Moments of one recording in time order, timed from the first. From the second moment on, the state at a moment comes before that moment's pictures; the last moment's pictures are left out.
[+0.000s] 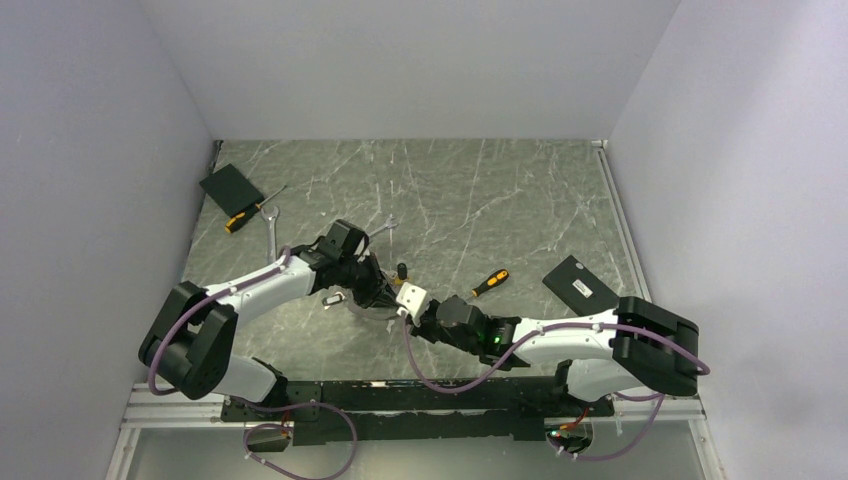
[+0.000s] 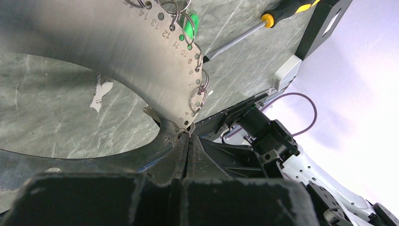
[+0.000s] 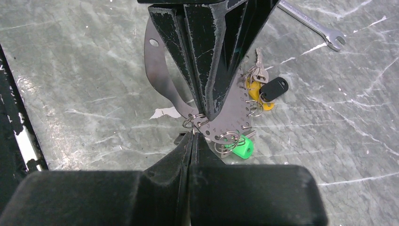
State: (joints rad) left arm -0.57 1.42 0.77 -0.36 0.53 -1.12; right arm 1.22 1.33 0.48 0.45 0.20 -0.16
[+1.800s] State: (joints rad) left arm -0.56 1.41 0.77 -0.34 0.58 -1.17; right arm 1.28 1.36 0.50 0.43 0.30 -0.28
